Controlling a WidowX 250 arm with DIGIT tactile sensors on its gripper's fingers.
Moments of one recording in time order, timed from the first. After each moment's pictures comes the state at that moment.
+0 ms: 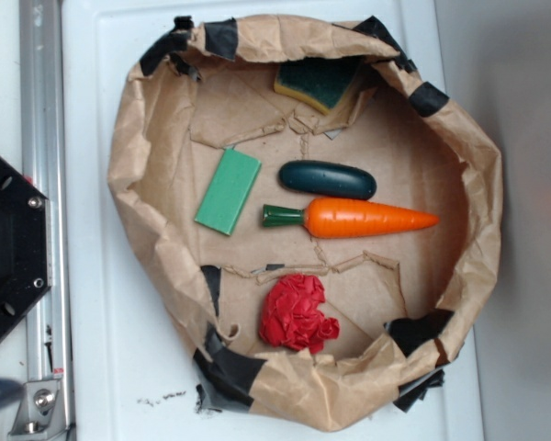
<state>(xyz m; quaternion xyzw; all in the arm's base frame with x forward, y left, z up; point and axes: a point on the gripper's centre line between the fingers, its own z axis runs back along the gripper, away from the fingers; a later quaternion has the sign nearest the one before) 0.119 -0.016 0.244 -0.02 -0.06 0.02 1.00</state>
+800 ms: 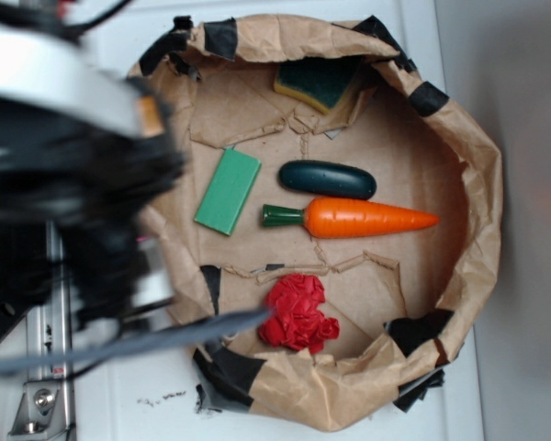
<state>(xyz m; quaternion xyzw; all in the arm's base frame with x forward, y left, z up) 0.194 -0.007 0.184 0.00 -0.06 0.10 0.99</state>
